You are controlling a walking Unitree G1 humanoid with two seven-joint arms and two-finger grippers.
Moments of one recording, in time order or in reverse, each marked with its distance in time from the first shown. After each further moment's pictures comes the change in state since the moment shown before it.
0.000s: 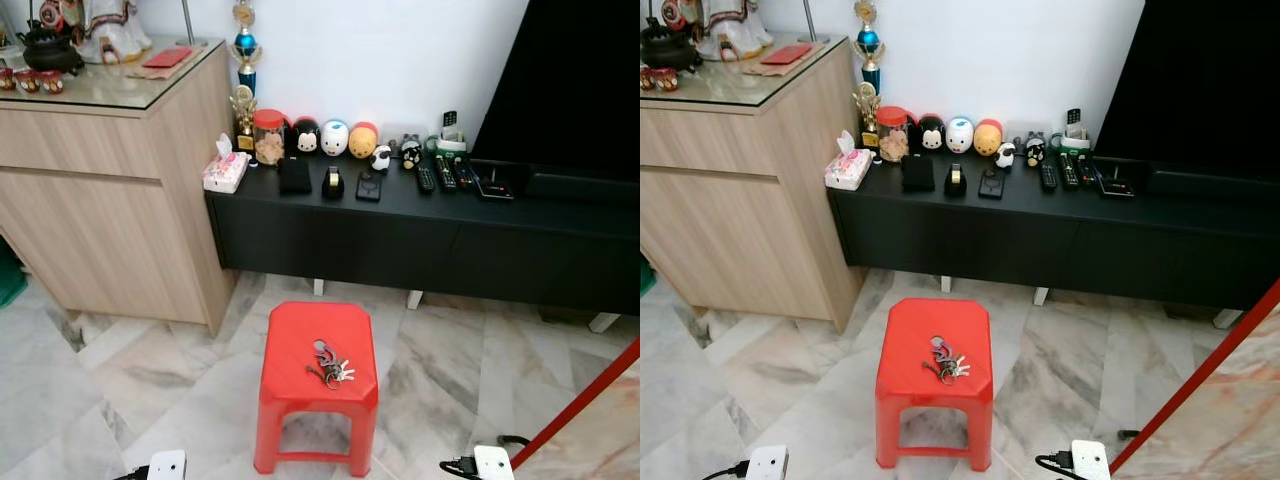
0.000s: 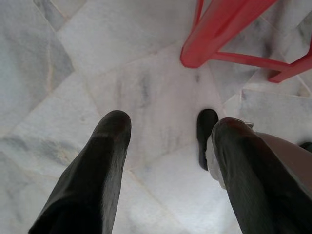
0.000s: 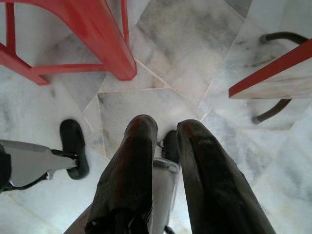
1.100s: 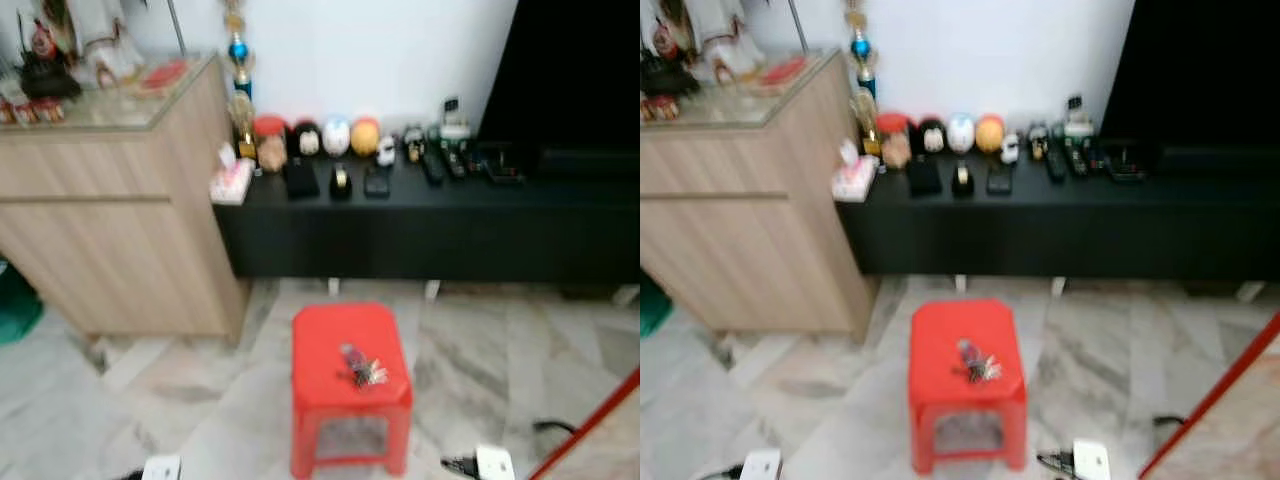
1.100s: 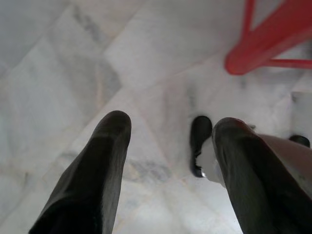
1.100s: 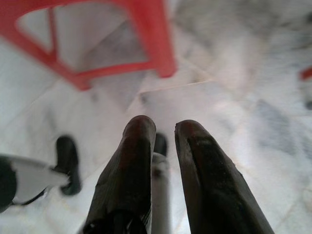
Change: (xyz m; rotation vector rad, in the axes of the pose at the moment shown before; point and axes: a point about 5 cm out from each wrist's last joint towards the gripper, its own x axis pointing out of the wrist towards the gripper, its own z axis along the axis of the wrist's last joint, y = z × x) left arm 0.000 0.009 0.006 0.048 -0.015 0.001; right arm 0.001 0.012 -0.003 0.055 -0.025 0.005
